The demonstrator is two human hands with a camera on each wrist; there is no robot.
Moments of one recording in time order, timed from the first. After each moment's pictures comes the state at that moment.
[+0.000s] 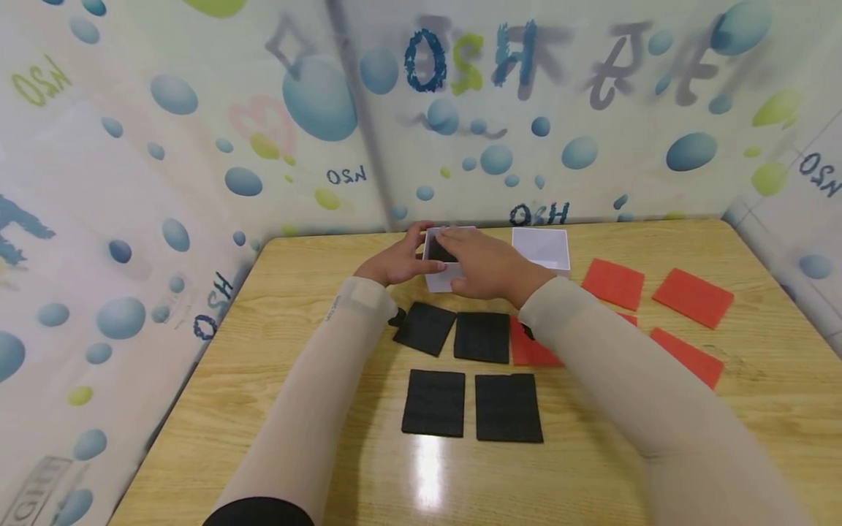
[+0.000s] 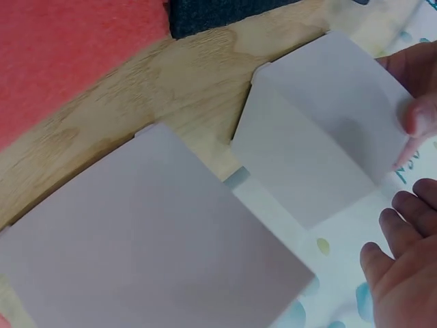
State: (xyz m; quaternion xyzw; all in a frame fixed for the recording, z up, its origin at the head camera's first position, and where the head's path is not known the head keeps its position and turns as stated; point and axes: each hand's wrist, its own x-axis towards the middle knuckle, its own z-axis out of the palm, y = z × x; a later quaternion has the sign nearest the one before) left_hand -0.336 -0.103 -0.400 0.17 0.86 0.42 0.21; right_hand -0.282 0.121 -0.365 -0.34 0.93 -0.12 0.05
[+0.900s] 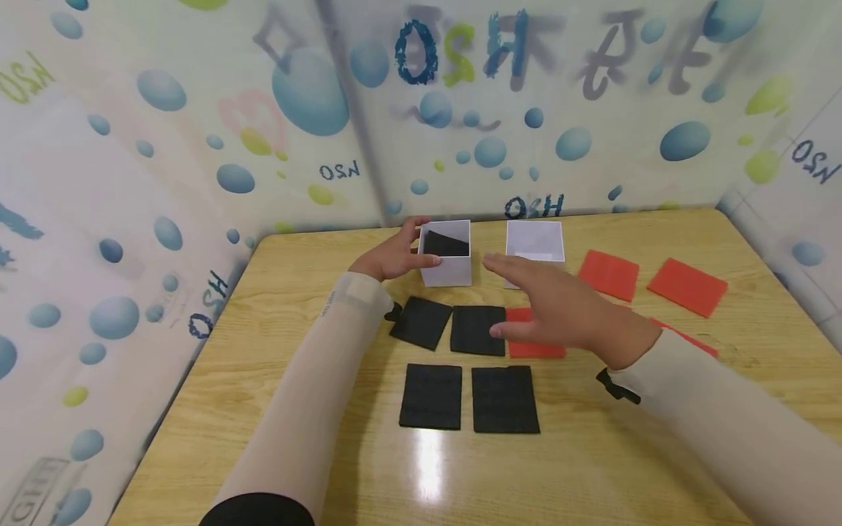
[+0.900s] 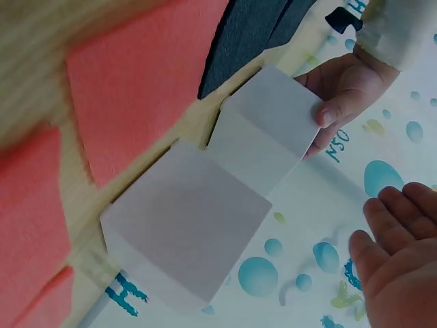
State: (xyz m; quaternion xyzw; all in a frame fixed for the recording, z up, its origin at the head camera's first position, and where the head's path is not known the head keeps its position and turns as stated) left_hand -0.336 -0.102 -0.403 0.16 0.87 0.42 0.20; right_hand -0.180 0.200 -0.348 -0.32 0.92 -0.22 0.02
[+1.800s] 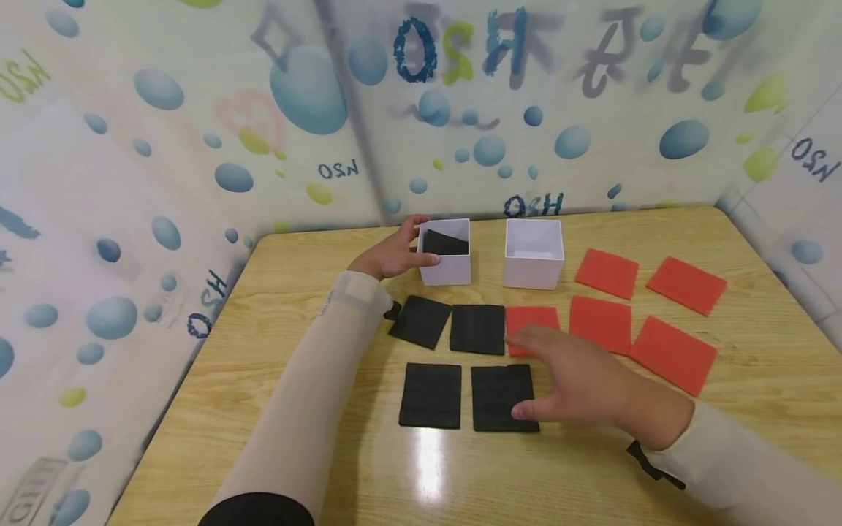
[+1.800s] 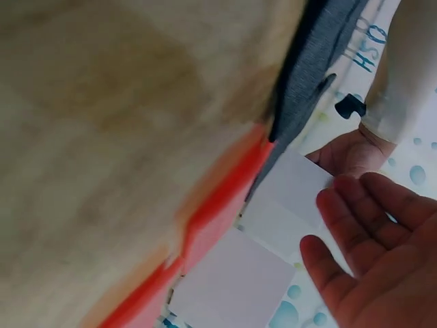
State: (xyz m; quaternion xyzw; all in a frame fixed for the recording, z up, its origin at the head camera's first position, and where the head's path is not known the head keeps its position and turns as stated) left_hand -0.335 -0.103 -0.401 0.15 0.88 0.41 0.20; right_hand -0.116 0.217 -0.389 -0.26 0.93 -0.23 0.11
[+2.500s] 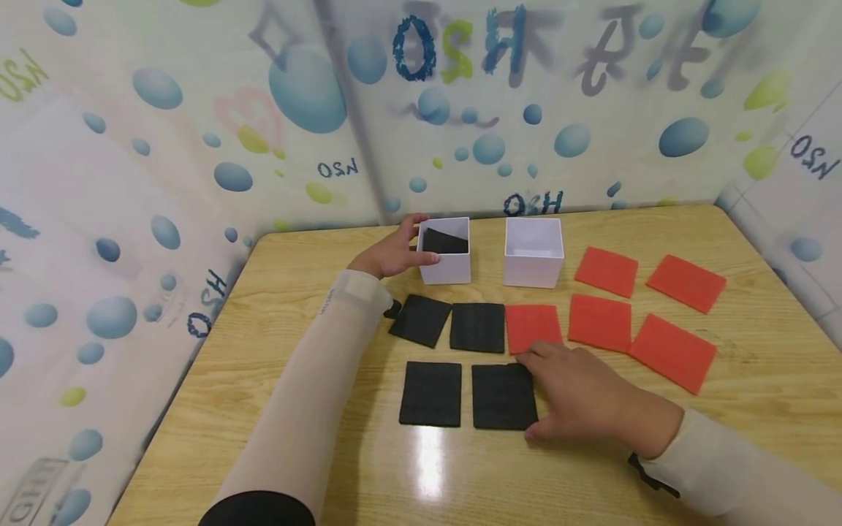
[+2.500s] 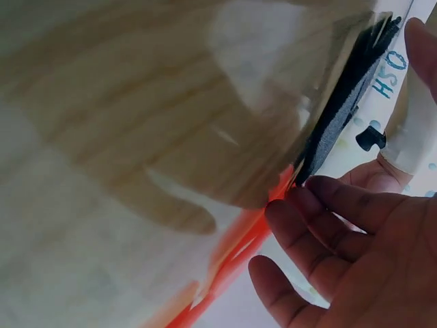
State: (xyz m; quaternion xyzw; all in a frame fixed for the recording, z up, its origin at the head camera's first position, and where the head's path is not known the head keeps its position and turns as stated) left_hand -0.339 -0.101 -0.405 0.15 0.88 0.40 0.20; right_hand -0.111 0.210 -0.414 -0.26 0.94 -0.13 0.15
